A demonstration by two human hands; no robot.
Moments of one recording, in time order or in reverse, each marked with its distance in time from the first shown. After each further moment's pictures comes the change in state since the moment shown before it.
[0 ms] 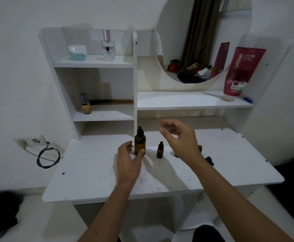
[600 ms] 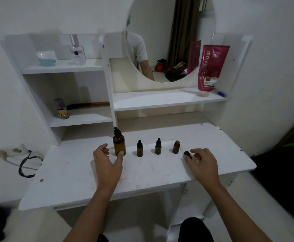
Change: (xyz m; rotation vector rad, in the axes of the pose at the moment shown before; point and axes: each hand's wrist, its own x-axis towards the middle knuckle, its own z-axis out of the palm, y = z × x) left_hand -0.016 0.011 0.003 0.043 0.120 0.027; right_hand -0.086 0.138 -0.105 -0.512 0.233 0.290
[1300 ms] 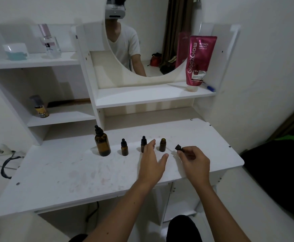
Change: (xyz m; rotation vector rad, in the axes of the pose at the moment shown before) left_hand -0.079 0.072 0.131 -0.006 -0.541 0.138; right_hand -0.001 0.007 -0.011 0.293 0.068 0.114
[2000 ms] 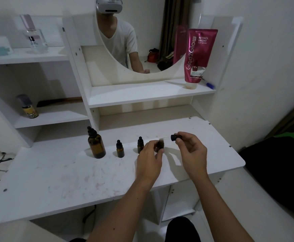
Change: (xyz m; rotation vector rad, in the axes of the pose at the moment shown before) left_hand 0.020 0.001 0.009 0.099 0.092 0.042; right_hand 0.021 -0.030 0.005 0.467 -0.079 -0.071
